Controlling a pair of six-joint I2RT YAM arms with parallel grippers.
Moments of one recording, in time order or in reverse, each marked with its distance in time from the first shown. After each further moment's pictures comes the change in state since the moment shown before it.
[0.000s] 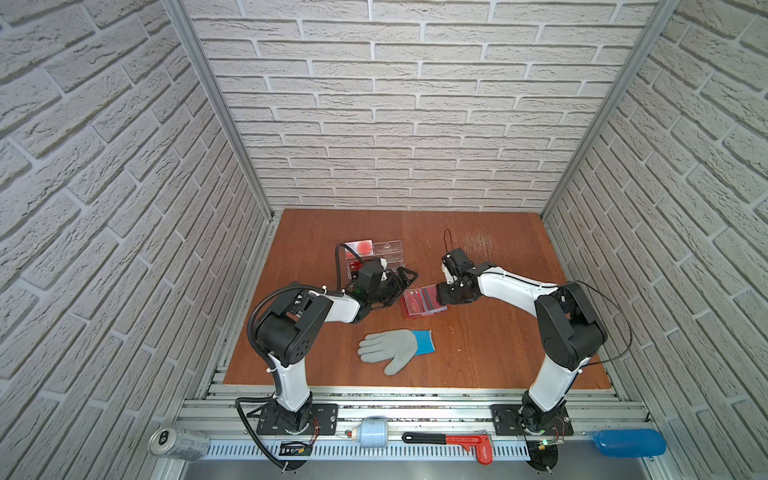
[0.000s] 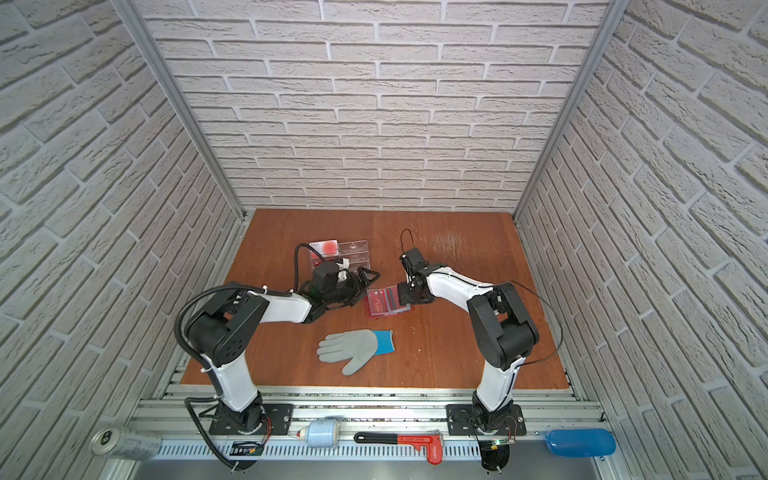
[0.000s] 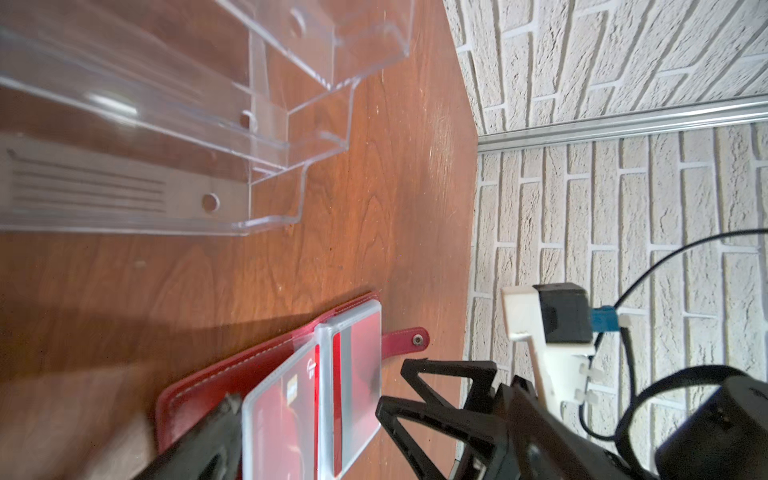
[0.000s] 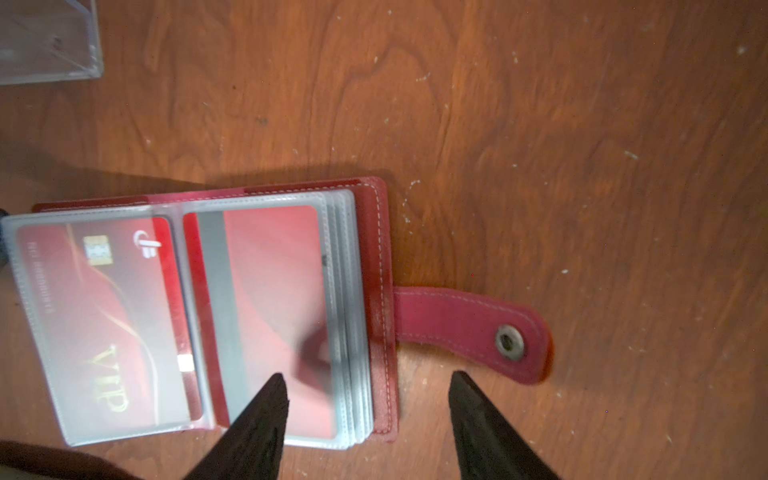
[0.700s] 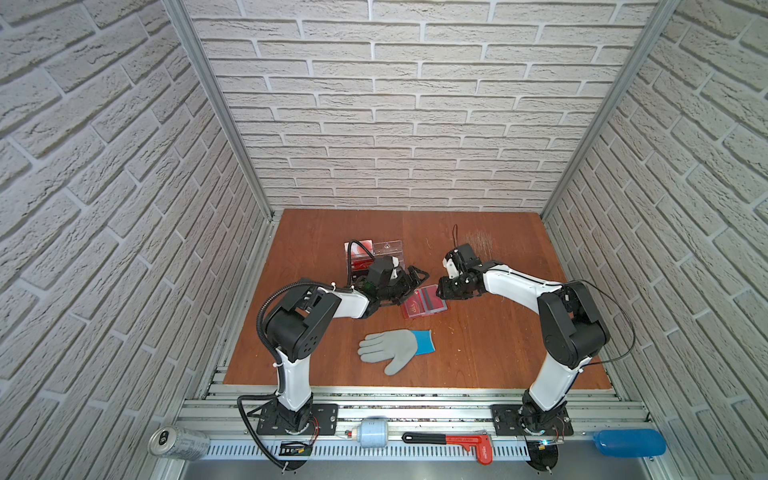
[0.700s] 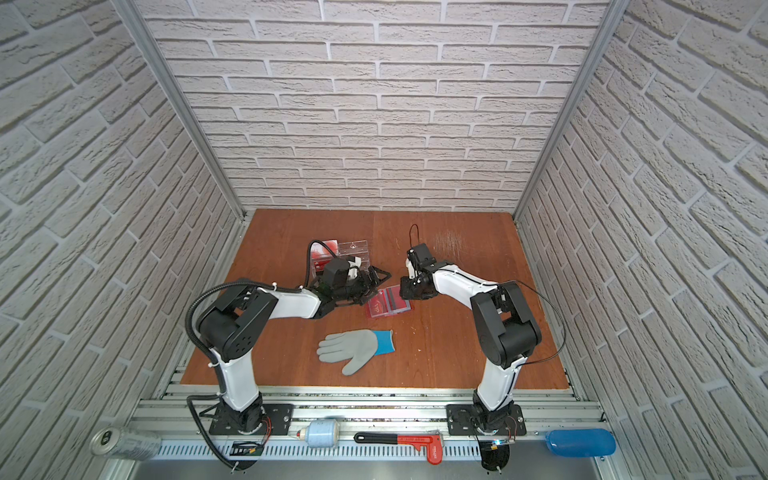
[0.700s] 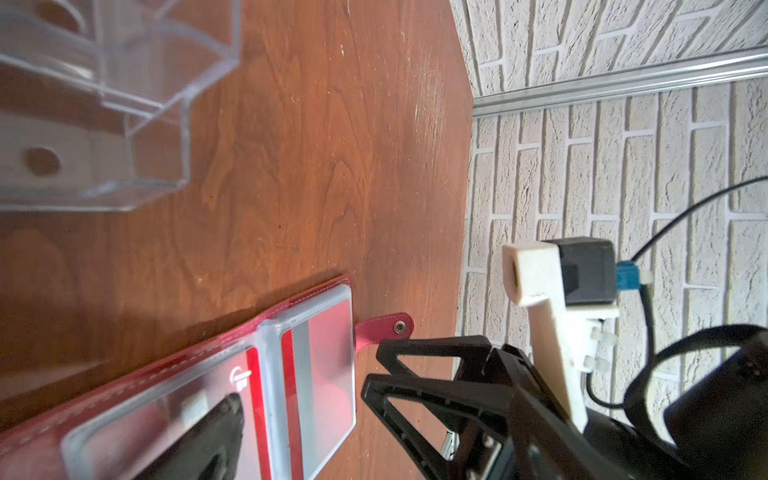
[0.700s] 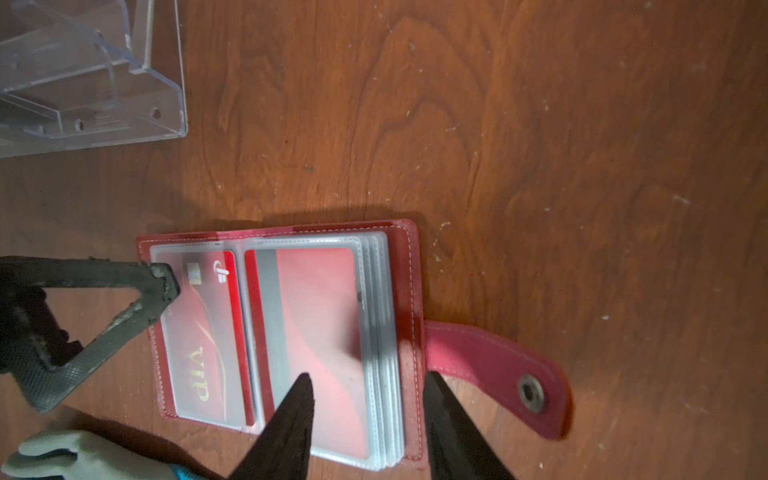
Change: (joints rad) left arm -0.068 0.098 0.117 -0.028 0.054 -0.012; right arm -0.068 0.023 -0.008 0.086 -0.156 0.013
